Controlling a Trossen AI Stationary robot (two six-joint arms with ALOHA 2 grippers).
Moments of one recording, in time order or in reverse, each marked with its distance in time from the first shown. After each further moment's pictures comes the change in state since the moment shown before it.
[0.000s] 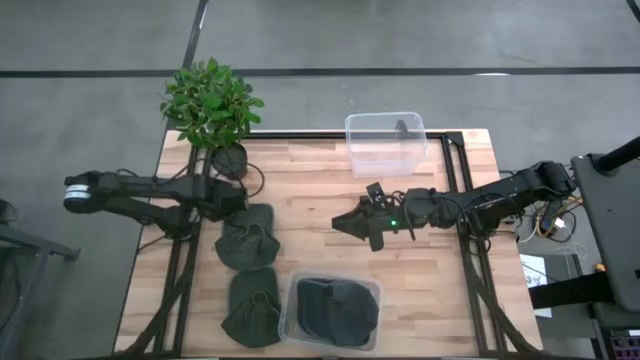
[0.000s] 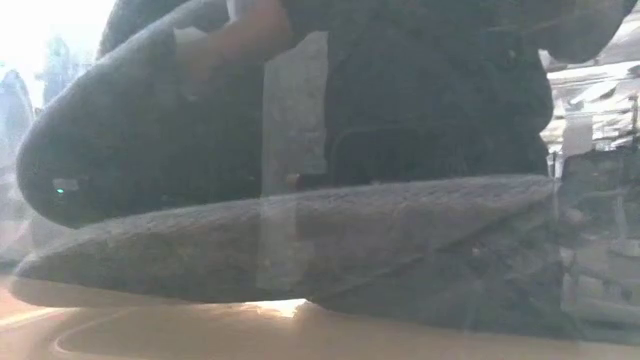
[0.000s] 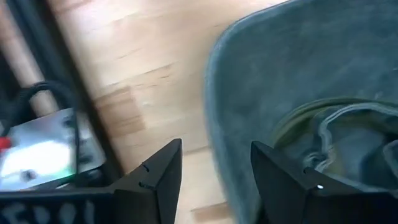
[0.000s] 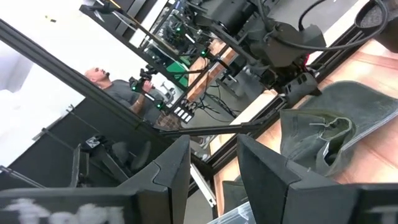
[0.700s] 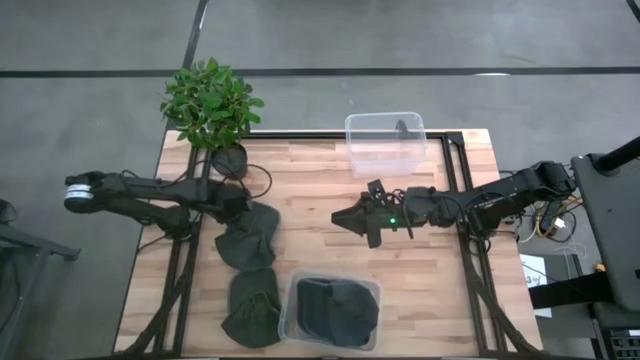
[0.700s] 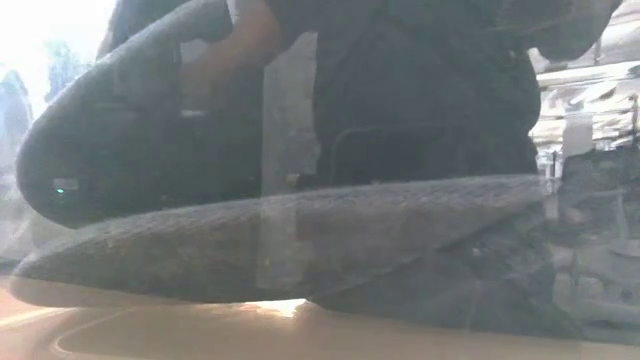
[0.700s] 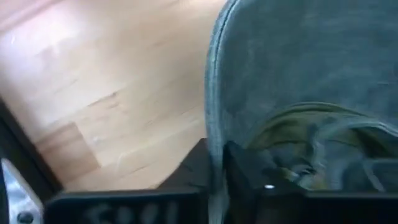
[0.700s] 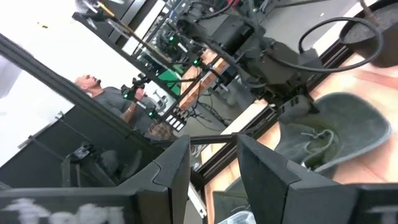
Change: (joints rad) left arm 0.006 0.017 -0.084 0.205 0.017 0.137; right arm -0.010 0.000 0.000 0.000 0.043 -0.023
